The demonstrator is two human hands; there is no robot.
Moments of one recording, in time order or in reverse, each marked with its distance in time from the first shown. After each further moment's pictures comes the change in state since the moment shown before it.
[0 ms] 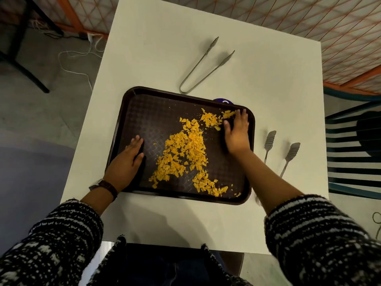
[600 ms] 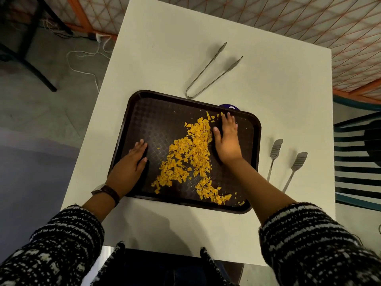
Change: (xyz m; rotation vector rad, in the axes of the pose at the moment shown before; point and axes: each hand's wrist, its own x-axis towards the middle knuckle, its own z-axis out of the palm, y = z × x) left_hand -0.001 0.002 0.001 -0.028 0.021 0.007; right_hand -0.004 -0.022 0.024 0.042 -0.049 -0.200
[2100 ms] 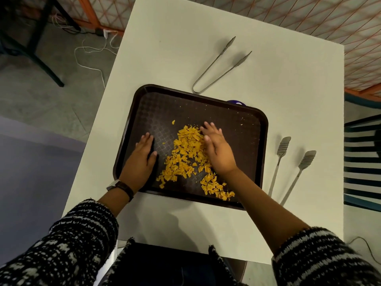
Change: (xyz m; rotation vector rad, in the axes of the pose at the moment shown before) left_hand 0.002 0.010 0.015 -0.006 0.087 -0.045; right_hand -0.047 -0.030 0.017 0.214 -0.093 -0.189
